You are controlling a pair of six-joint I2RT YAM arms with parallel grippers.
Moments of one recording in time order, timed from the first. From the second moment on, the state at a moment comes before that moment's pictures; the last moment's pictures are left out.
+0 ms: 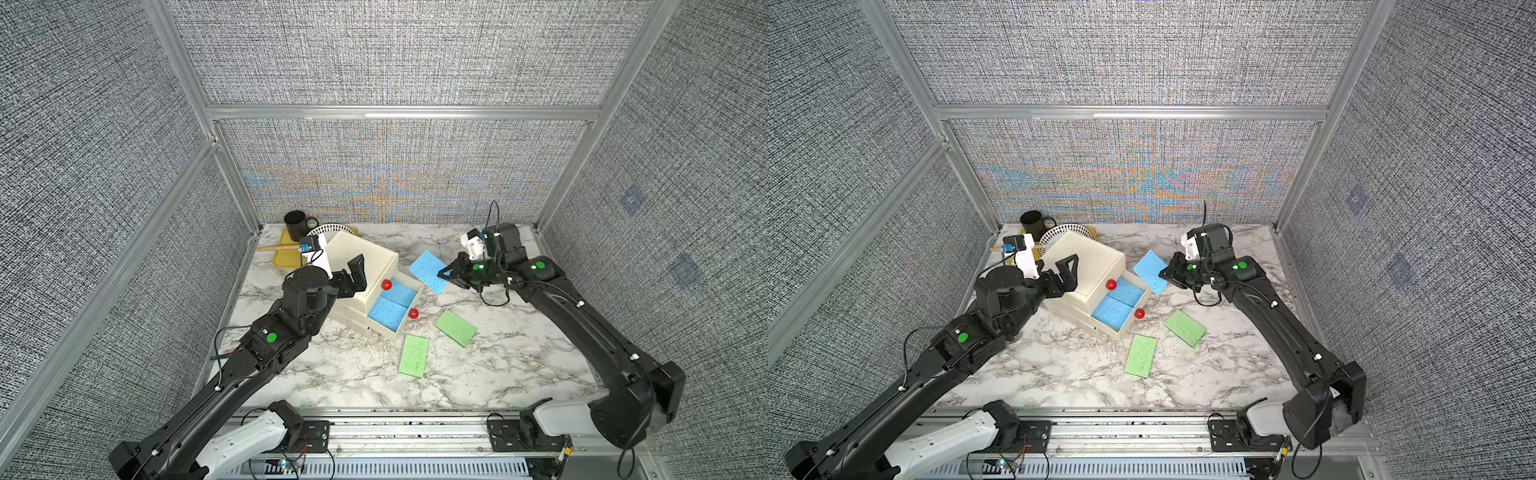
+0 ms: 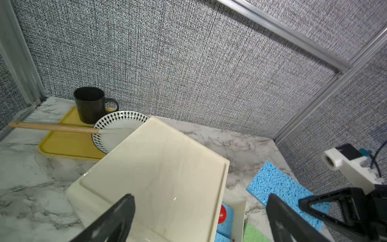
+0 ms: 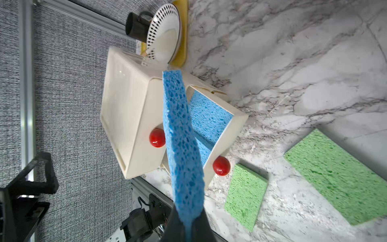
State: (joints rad) left arm -0.72 0.94 1.04 -0.39 -0.39 -0.48; right arm 0.41 1.41 1.36 -0.75 -0.44 0.74
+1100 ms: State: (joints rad) left arm -0.72 0.98 1.04 -0.42 -0.36 -0.34; right arm 0.62 1.83 1.53 -0.77 -0.61 0.72
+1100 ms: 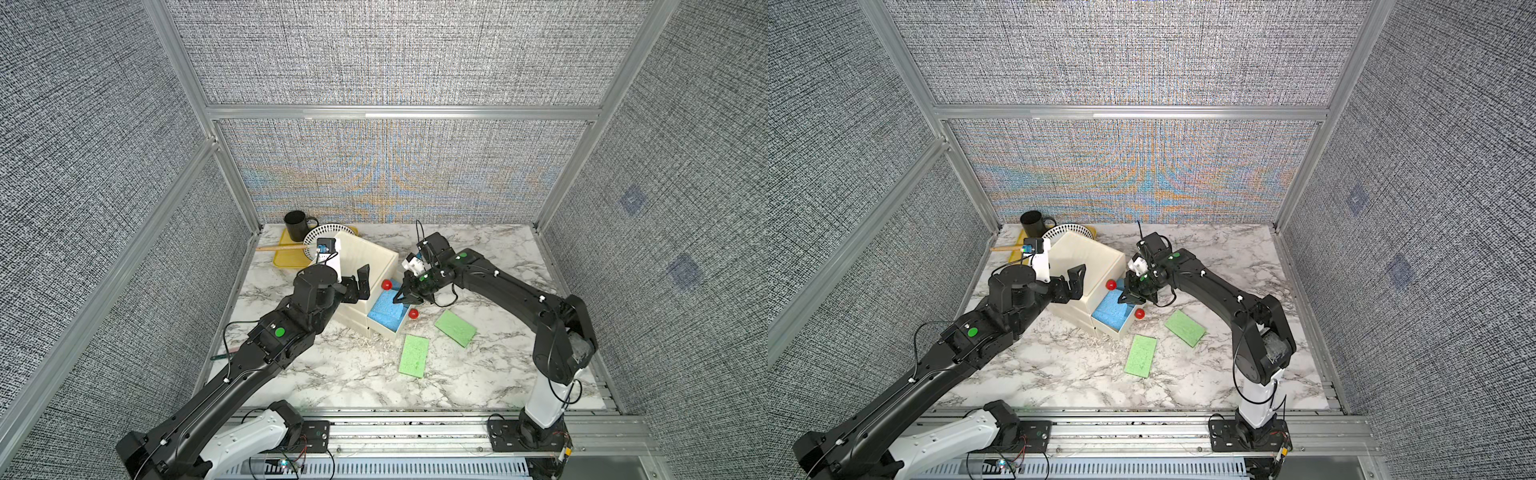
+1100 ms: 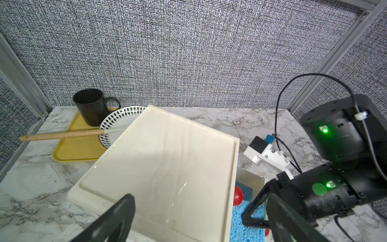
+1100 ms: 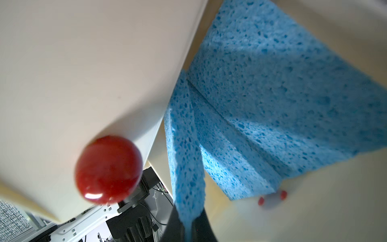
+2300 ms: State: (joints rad) left arm -0.72 1.11 1.14 -0.51 -0.35 -0.33; right arm 0.63 1.86 1.65 -0.97 -0.37 0.54
